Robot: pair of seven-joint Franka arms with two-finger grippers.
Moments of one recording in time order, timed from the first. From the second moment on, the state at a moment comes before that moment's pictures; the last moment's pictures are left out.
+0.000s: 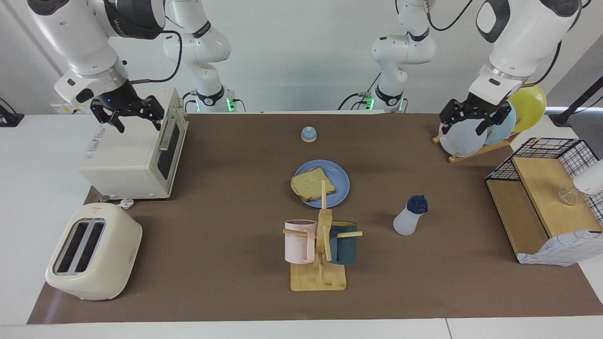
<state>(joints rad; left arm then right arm) -0.08 -0.03 0.01 -1.66 -0.03 1.61 0.03 0.03 -0.08 -0.09 -1.73 -0.02 1.59 -0.12</state>
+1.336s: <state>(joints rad) -0.06 -0.02 -0.02 -1.63 -0.04 1.54 -0.02 0.03 -0.08 -0.09 -1.73 -0.02 1.59 -0.12</state>
